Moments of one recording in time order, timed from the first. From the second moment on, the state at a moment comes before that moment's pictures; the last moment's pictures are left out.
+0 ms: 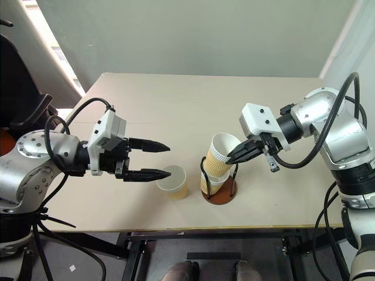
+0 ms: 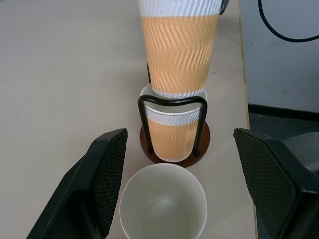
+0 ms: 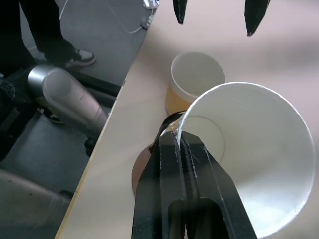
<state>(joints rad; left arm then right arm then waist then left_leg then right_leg) -0.55 0.96 0.07 -0.33 -0.64 0.72 -1.19 -0.99 -0.85 0.30 -0.12 0.36 0.48 1.57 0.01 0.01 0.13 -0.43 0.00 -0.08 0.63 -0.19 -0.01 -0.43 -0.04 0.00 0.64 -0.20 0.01</state>
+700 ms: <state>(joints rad) -0.58 1.00 0.02 -0.27 -0.57 0.69 -1.21 -0.97 -0.82 0.30 -0.11 0.28 0.44 1.56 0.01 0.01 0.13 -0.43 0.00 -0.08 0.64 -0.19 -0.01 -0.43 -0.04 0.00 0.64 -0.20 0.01</state>
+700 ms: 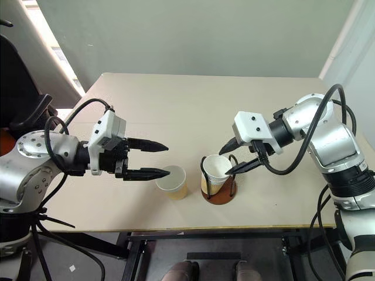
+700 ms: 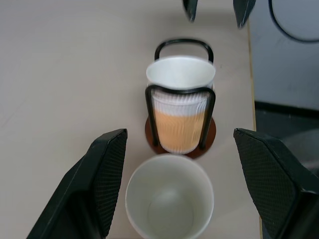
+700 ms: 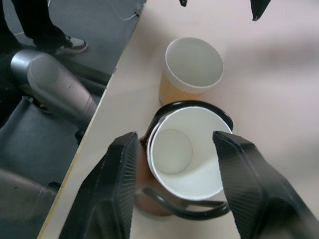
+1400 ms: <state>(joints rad) -0.89 0.87 -0.40 0.23 -0.12 0.37 -1.48 -0.99 -0.75 0.21 -0.15 0.33 0.51 1.40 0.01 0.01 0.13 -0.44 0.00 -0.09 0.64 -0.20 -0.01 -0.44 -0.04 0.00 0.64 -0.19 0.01</state>
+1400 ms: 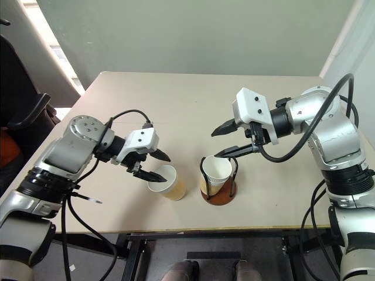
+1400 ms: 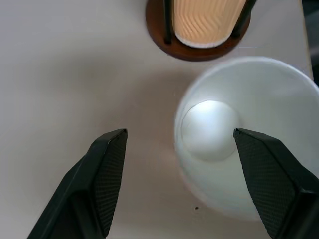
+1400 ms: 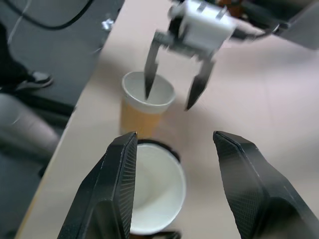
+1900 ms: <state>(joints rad) -0.94 0.84 -0.33 0.28 -0.16 0.33 -1.57 -0.93 -0.86 0.20 -0.19 0.37 0.54 1.44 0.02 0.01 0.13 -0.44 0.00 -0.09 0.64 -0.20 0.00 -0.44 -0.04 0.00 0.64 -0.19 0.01</state>
